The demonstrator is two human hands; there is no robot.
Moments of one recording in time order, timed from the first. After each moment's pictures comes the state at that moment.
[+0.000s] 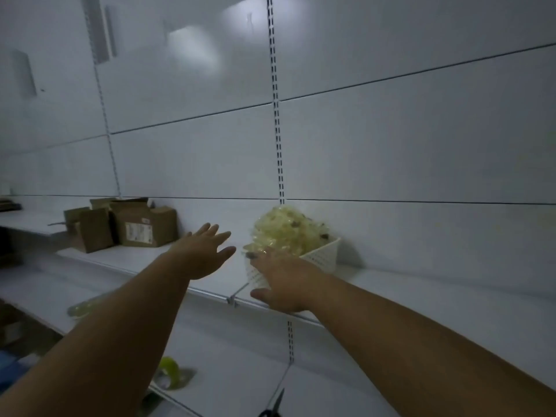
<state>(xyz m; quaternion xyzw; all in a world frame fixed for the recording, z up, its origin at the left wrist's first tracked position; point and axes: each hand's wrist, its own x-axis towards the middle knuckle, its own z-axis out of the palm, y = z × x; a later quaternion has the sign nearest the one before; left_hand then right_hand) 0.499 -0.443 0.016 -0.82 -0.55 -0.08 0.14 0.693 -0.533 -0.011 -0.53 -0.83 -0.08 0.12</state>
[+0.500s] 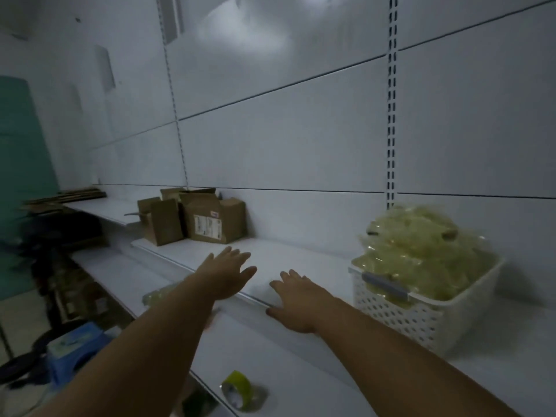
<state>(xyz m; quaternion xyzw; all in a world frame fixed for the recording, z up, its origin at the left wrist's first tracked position) 0.358 -0.292 -0.037 -0.77 -0.63 -0.06 0.07 0.542 -0.323 -0.080 -0.52 -0.85 0.00 0.08</state>
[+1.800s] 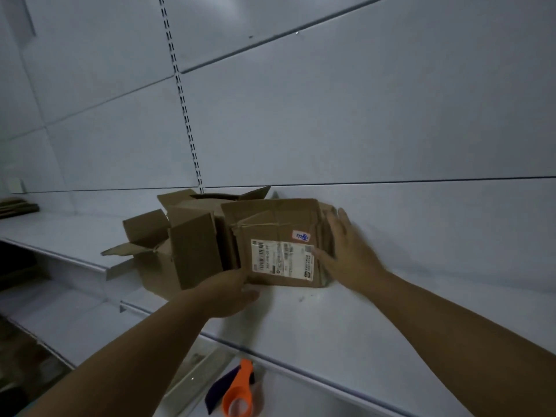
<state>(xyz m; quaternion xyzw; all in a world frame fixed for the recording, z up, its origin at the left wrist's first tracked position) 0.076 0.077 -0.064 -0.84 -0.52 -0.09 -0.11 0.324 0.041 -0.066 -0.61 -0.69 -0.01 0.39</state>
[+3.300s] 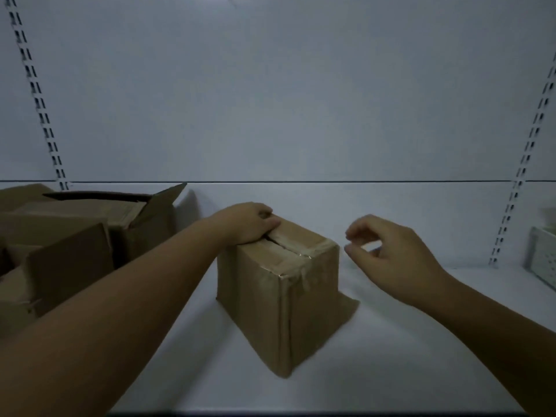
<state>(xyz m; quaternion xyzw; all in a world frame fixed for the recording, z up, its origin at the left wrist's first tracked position) 0.219 0.134 0.016 -0.93 -0.33 -0.12 -0.11 0.352 -0.082 -0.020 -0.73 -0.55 -0.12 0.38</state>
